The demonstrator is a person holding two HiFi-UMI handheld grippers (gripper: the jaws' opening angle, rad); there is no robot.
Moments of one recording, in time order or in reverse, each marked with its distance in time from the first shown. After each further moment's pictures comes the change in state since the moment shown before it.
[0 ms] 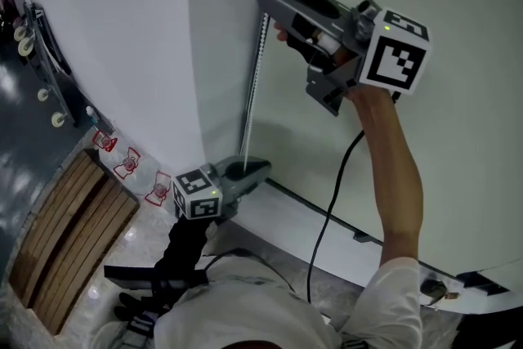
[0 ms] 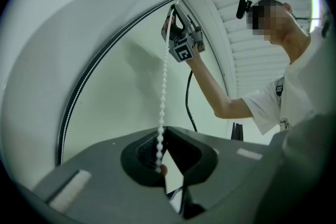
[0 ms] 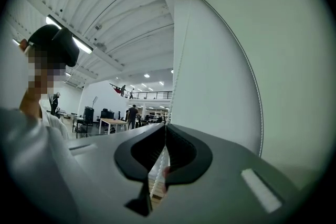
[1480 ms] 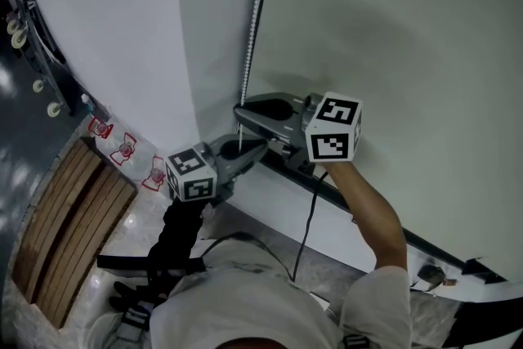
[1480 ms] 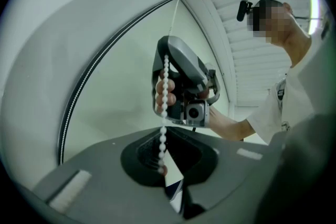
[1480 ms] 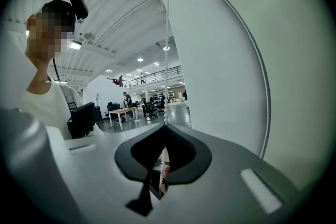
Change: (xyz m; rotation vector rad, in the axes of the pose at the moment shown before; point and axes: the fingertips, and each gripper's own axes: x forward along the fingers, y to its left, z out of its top) left arm -0.001 0.001 0.006 0.013 0.001 -0.001; right arm -0.028 0.050 -0.224 0.222 0.257 0.023
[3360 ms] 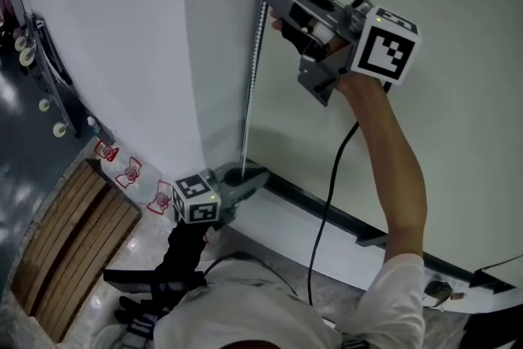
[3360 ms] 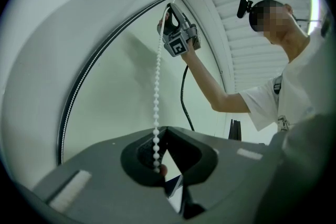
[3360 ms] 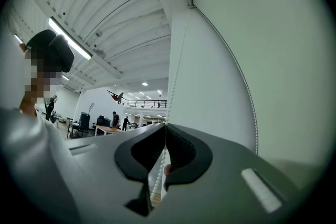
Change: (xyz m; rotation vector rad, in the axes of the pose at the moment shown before) left arm 0.001 -0.001 -0.010 0.003 0.035 -0.017; right arm -0.045 -0.013 0.250 -0.223 -0.366 -0.035
